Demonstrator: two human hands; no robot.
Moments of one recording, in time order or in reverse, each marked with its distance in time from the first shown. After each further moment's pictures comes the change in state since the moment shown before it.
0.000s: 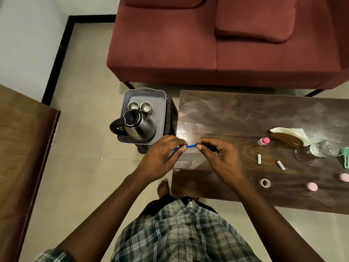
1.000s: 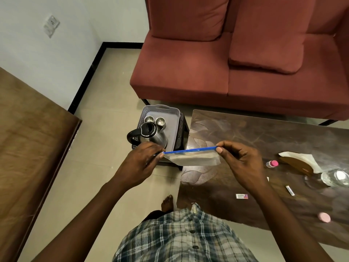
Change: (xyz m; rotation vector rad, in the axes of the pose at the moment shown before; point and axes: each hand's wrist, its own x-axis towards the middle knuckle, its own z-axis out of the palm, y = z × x) left_hand -0.056 -0.007 -0.079 0.183 0.169 -0.059; right_hand 0.002 -0.032 -0.036 0.065 0.053 -0.049
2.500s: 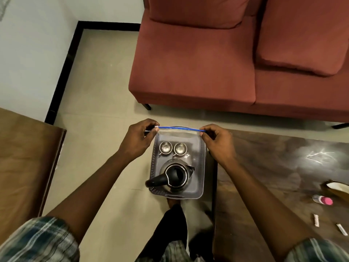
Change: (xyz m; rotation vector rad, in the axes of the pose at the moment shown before) left_hand 0.240 -0.330 -0.019 -0.353 -0.043 -0.304; right_hand 0.322 0.058 0.250 -0.193 0.055 0.211
